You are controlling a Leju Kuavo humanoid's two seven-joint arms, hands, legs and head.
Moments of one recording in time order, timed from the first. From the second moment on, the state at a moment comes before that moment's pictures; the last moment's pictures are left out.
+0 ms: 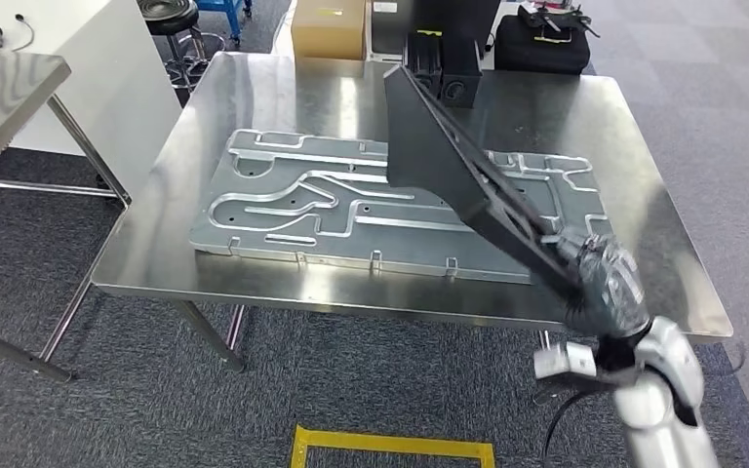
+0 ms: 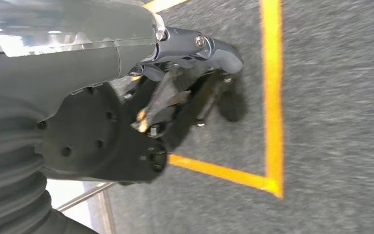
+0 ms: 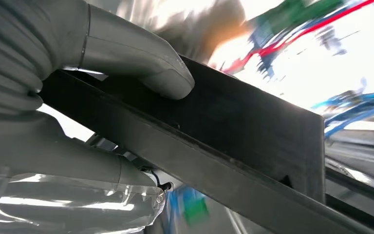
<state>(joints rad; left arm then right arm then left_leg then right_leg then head) -0.06 -0.08 0.80 -0.23 0.61 0.23 -0.01 -0.15 -0.26 -0.12 -1.83 0.77 -0.07 -0.55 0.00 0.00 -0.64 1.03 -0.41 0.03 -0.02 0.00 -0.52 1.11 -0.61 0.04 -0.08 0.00</state>
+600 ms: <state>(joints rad) -0.07 -0.08 0.74 -0.23 0.61 0.24 -0.06 -0.98 -0.52 0.20 -0.99 1.15 -0.32 -0.33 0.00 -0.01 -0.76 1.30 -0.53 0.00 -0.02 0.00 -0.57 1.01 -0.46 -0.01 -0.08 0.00</state>
